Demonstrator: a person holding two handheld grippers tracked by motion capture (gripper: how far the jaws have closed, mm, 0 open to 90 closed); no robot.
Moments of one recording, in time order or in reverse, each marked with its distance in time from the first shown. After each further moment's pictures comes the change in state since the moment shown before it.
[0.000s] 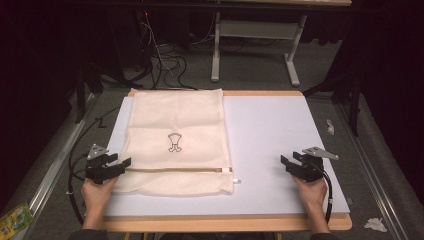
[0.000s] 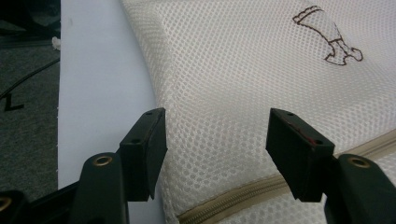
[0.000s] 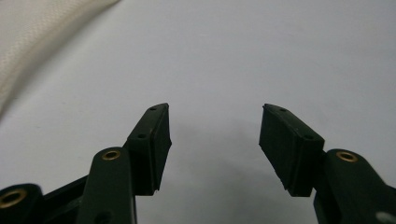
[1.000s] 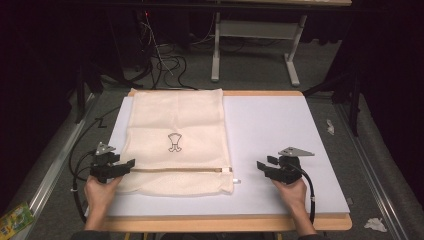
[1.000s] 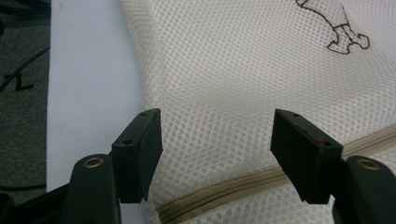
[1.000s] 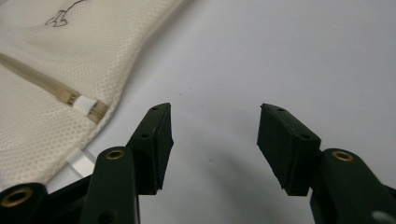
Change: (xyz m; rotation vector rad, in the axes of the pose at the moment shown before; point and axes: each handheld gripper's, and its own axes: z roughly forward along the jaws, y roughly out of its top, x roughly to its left) left arm -0.015 0.011 0.002 0.097 0.050 -0.014; right arm 0.060 0.010 0.015 0.083 0.221 -0.059
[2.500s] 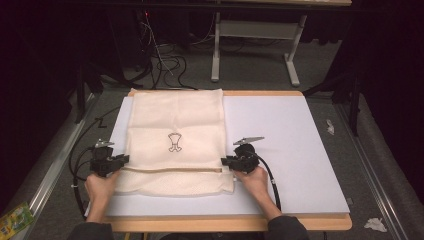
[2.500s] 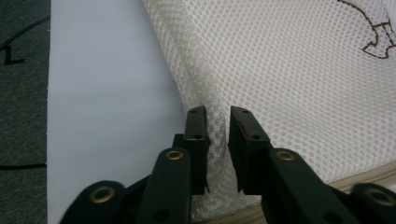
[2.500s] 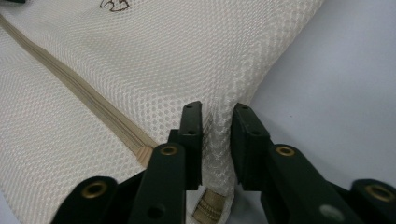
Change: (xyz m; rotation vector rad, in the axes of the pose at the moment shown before) left arm 0.014 0.008 0.016 0.067 -0.013 -0.071; right arm 0.070 0.043 0.087 0.179 0.169 -0.034
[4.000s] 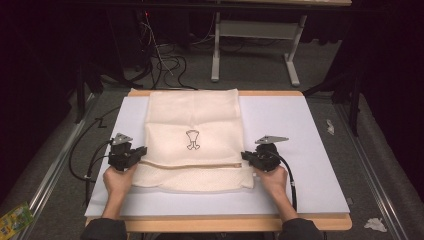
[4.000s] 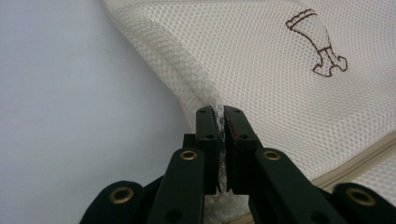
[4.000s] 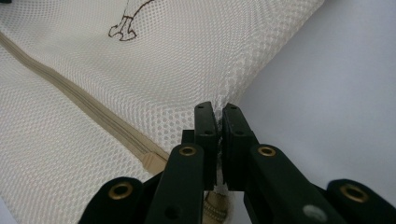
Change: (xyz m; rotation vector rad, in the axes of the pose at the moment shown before) left arm -0.052 0.022 0.010 -0.117 -0.110 0.124; right arm -0.033 -0.013 -0.049 -0.104 -0.092 -0.033
